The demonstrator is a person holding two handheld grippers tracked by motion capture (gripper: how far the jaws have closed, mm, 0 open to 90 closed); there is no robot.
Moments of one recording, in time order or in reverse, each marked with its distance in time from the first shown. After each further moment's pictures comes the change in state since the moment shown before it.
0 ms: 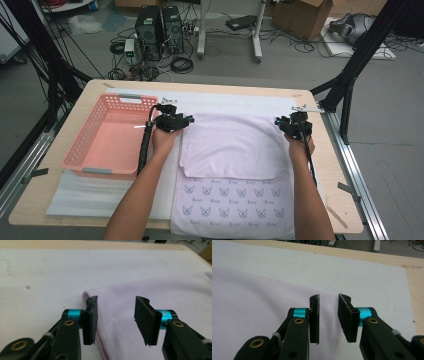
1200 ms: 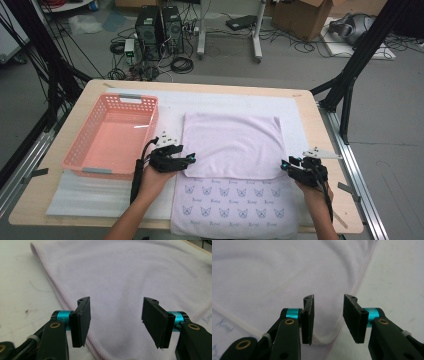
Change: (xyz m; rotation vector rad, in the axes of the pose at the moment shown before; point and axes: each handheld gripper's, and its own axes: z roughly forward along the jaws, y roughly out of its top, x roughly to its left) left arm -0.047 -0.082 -0.083 -0.002 -0.128 0.152; right arm 0.030 -0.093 -0.104 0.065 0.118 -0.059
